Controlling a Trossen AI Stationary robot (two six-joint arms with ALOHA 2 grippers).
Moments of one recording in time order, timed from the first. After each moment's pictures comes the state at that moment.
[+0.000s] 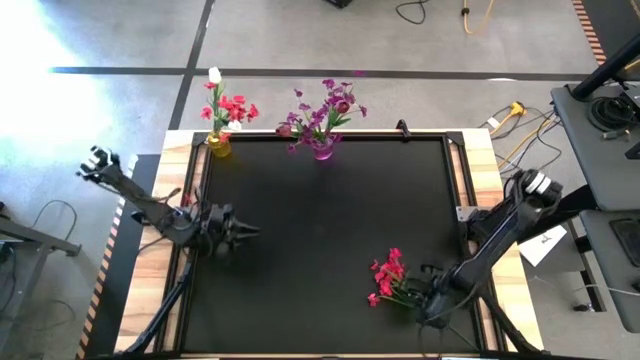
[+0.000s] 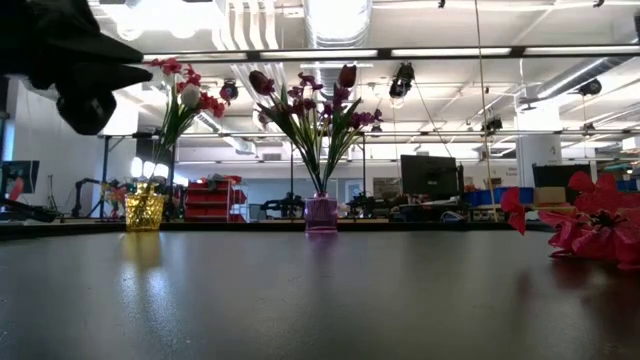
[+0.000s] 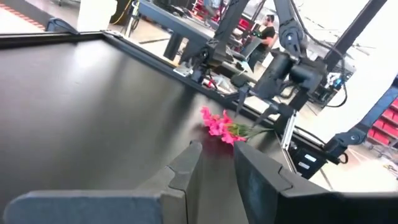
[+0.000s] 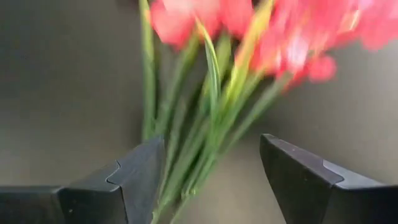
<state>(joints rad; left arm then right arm) -0.62 0.56 0.14 0.31 -0.70 -0.59 0.86 1.52 0.90 -0.76 0.23 1.12</state>
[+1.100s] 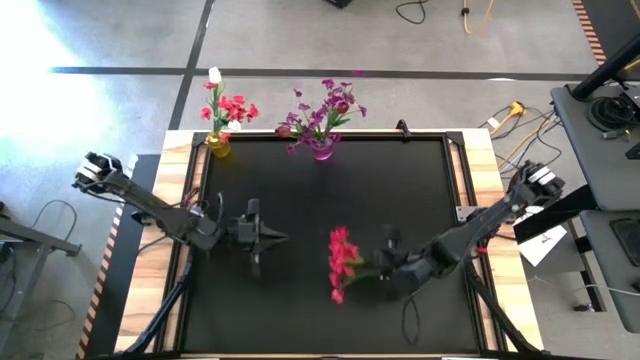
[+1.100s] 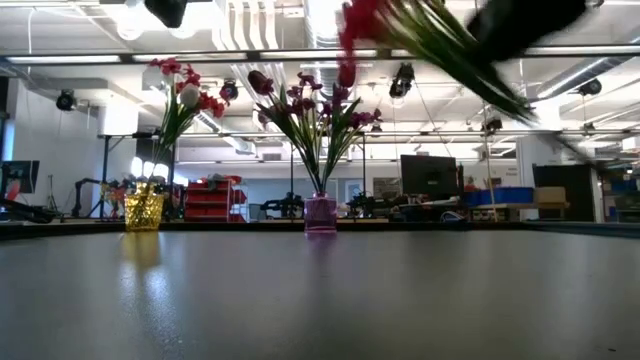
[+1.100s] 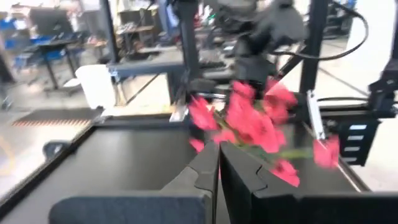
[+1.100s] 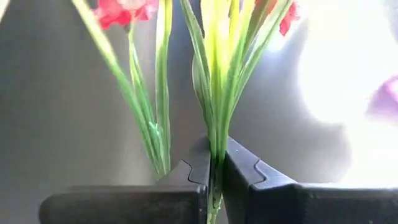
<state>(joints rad) -0.50 1.09 0.59 0.42 -0.57 0.00 0.57 1.48 1.01 -0.49 0.50 0.42</state>
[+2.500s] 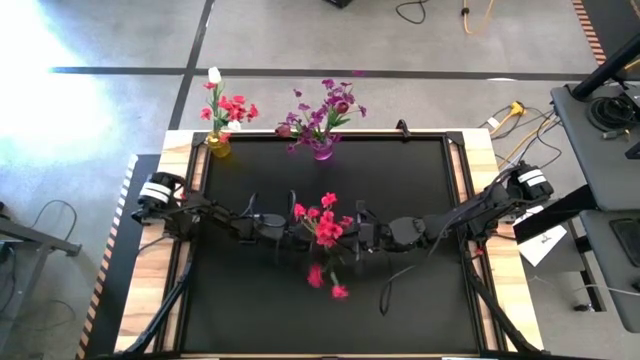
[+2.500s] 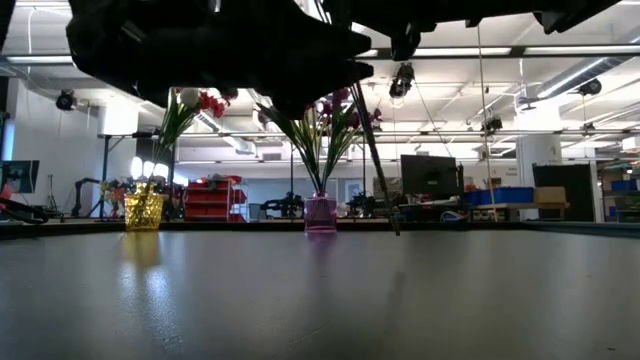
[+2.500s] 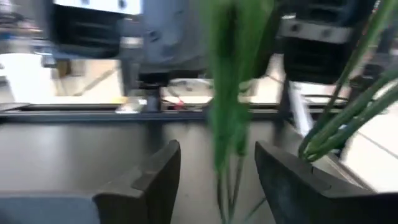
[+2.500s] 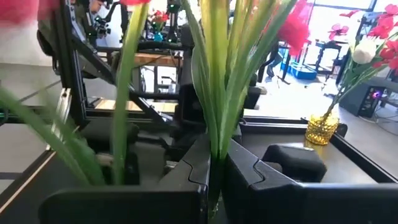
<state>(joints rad) -0.20 1.79 0.72 1.04 -0.07 -0.06 0.29 1.55 0.76 0.78 0.36 -0.08</state>
